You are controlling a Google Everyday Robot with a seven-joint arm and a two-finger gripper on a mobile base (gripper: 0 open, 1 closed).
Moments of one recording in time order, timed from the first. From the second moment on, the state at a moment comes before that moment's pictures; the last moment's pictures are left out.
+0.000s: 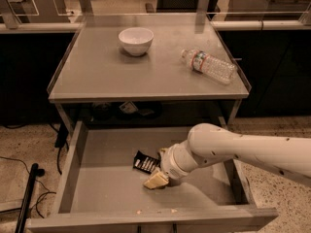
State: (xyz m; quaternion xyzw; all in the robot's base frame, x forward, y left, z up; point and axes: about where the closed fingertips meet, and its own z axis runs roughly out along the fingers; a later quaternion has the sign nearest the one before) arm 0.470 0.000 0.582 -0.55 0.78 0.22 0.22
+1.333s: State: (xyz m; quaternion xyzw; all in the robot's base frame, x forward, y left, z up) arm 0.466 0.004 0.635 -0.56 0.77 0.19 0.23
